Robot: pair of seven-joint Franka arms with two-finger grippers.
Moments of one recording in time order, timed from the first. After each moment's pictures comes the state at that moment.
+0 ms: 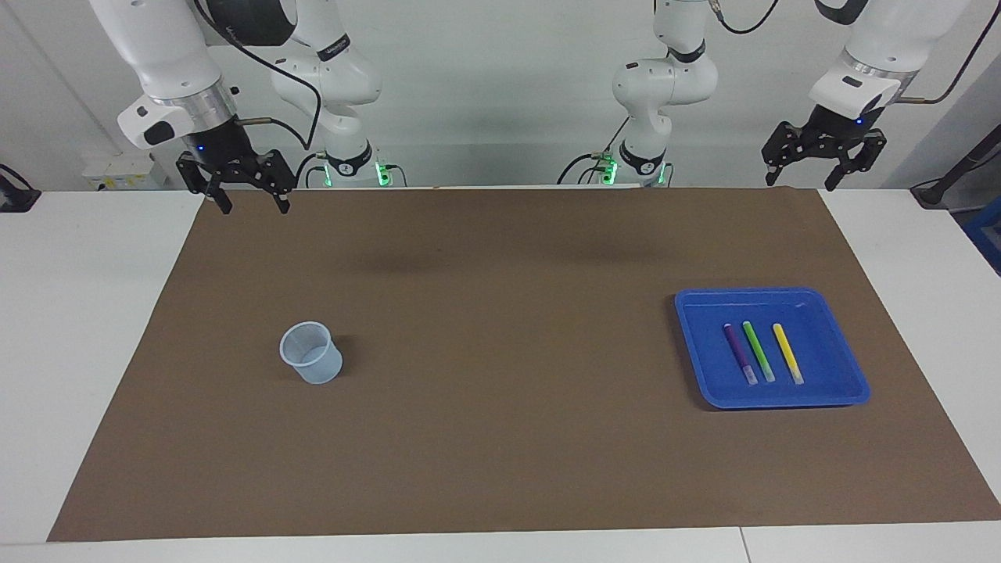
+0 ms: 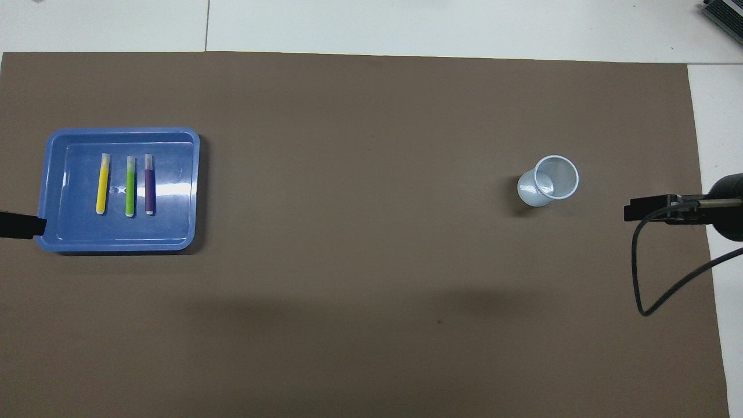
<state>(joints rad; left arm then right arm) 0.01 -0.18 0.01 -1.73 0.01 1.60 0.25 -0.05 -0.18 0.03 -1.84 0.05 1.73 0.04</state>
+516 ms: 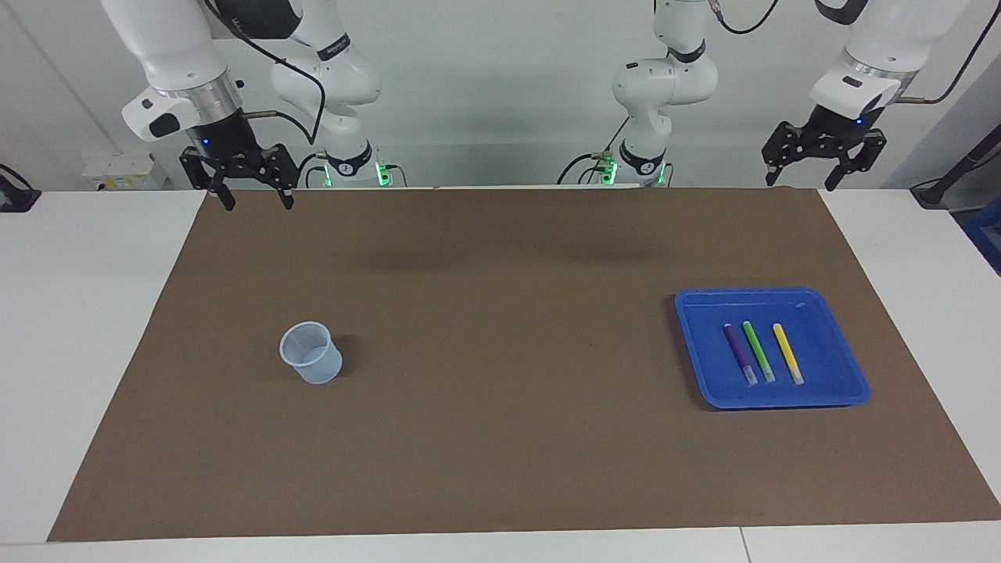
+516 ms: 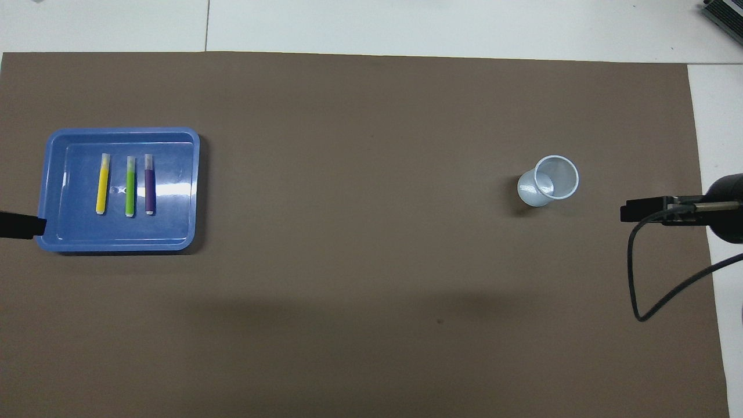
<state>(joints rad) 0.01 -0.18 0.01 -1.73 0.01 1.60 0.25 -0.04 -0.19 0.05 -1.83 0.05 1.73 0.04</state>
